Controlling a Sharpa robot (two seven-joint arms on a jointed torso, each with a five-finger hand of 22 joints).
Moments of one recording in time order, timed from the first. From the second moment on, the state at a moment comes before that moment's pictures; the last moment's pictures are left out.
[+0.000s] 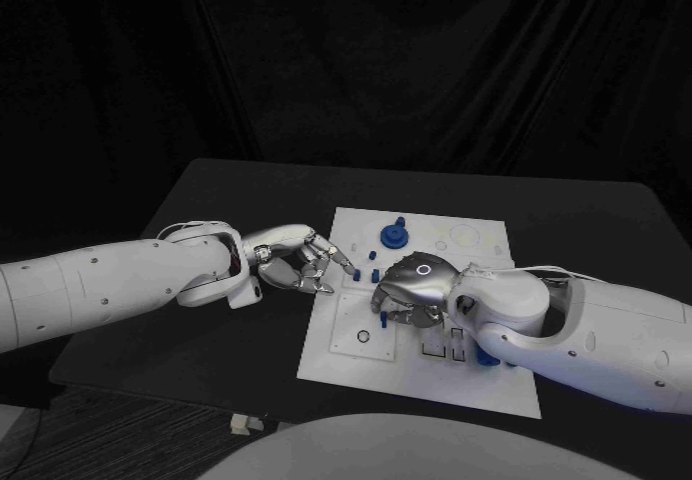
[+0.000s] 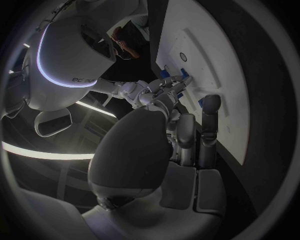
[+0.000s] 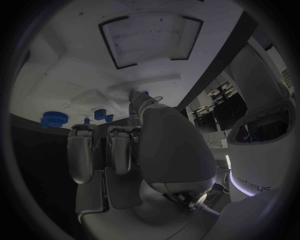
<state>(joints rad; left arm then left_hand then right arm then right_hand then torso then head) 1.16 -0.95 -0.21 1.47 -0.98 0.00 0.57 1.63 -0.11 0.28 0.17 0.25 0.77 0.07 0.18 0.10 1.06 0.03 1.12 1.22 1.30 -0.03 1.26 1.21 0.14 1.13 0.08 0.67 1.31 1.14 -0.66 -0.21 1.63 -1.94 -0.14 -0.06 1.49 -0.15 0.28 0.16 0.27 0.98 0.01 0.09 0.25 1.47 -0.05 1.57 1.31 1.47 -0.10 1.57 1.31 0.02 1.47 0.01 1.53 1.31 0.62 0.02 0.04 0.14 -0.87</state>
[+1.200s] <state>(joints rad) 1.16 -0.95 -0.21 1.46 -0.98 0.00 0.57 1.62 -0.11 0.28 0.18 0.25 0.77 0.07 0.18 0.10 1.06 0.03 1.12 1.22 1.30 -0.03 1.26 1.21 0.14 1.12 0.08 0.67 1.31 1.13 -0.70 -0.21 1.66 -1.94 -0.18 -0.07 1.47 -0.14 0.29 0.15 0.22 1.12 0.02 0.18 0.33 1.47 -0.05 1.57 1.31 1.47 -0.10 1.57 1.31 0.02 1.47 0.01 1.53 1.31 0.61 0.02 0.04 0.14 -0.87</state>
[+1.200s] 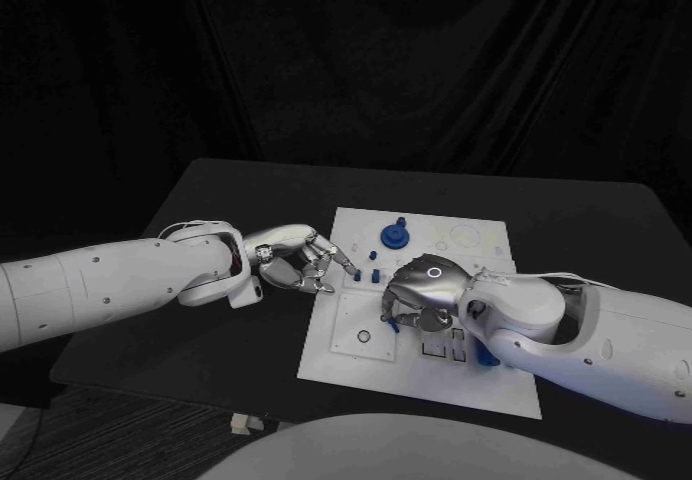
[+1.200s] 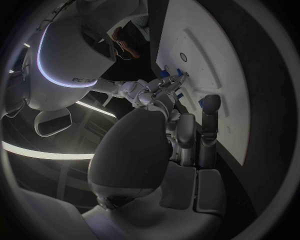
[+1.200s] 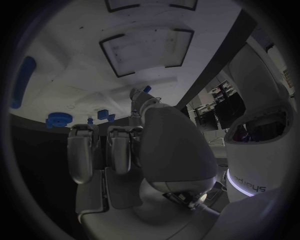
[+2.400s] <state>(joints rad) 1.16 -0.94 -0.21 1.46 -0.98 0.02 0.56 1.61 -0.10 0.29 0.18 0.26 0.79 0.09 0.20 0.10 1.08 0.03 1.13 1.22 1.30 -0.03 1.26 1.21 0.14 1.12 0.08 0.67 1.31 1.14 -0.73 -0.21 1.67 -1.94 -0.31 -0.11 1.46 -0.17 0.29 0.16 0.23 0.94 -0.01 0.08 0.32 1.46 -0.06 1.57 1.31 1.47 -0.10 1.57 1.31 0.02 1.47 0.01 1.52 1.31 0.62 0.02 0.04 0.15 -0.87</state>
